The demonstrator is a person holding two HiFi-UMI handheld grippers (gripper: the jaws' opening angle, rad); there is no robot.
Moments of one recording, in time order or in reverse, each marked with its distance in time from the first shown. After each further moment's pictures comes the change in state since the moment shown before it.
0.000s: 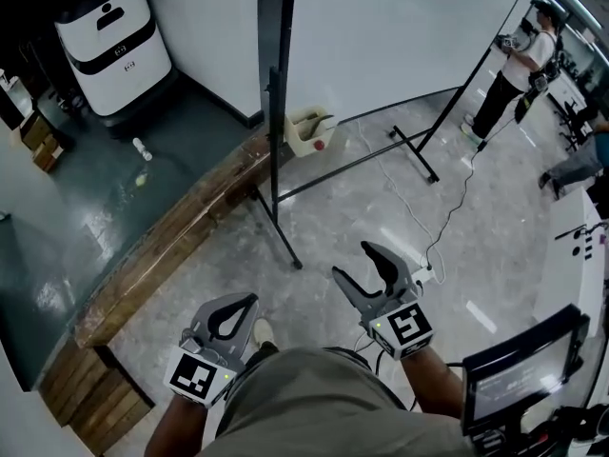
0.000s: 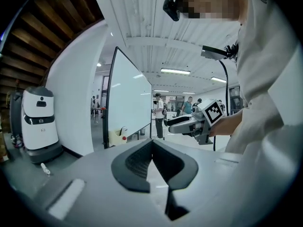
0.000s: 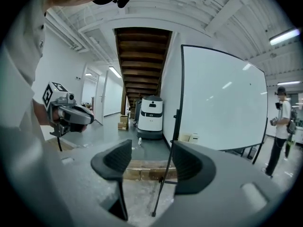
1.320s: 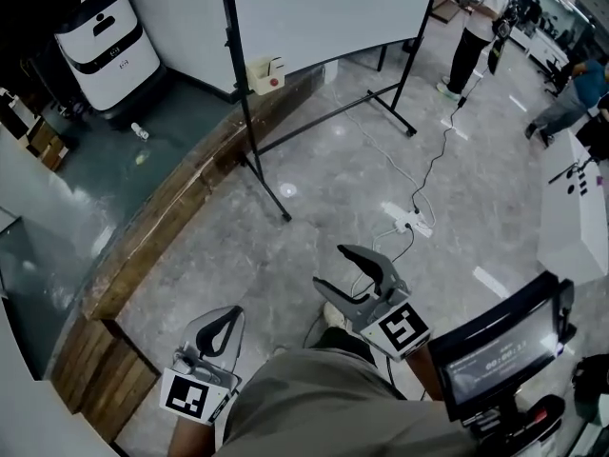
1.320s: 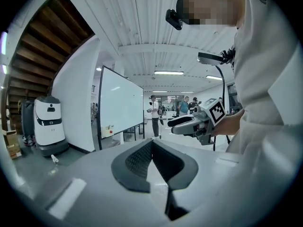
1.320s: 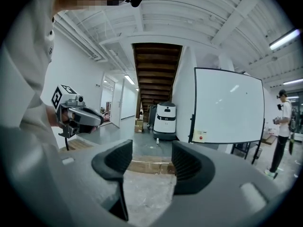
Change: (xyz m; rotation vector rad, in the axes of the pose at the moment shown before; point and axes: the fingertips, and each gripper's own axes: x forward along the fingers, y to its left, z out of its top) left arm -0.207 -0.271 -0.036 0.056 -0.050 0.063; right arm -0.289 0.198 -0.039 -0.006 -0.081 0.108
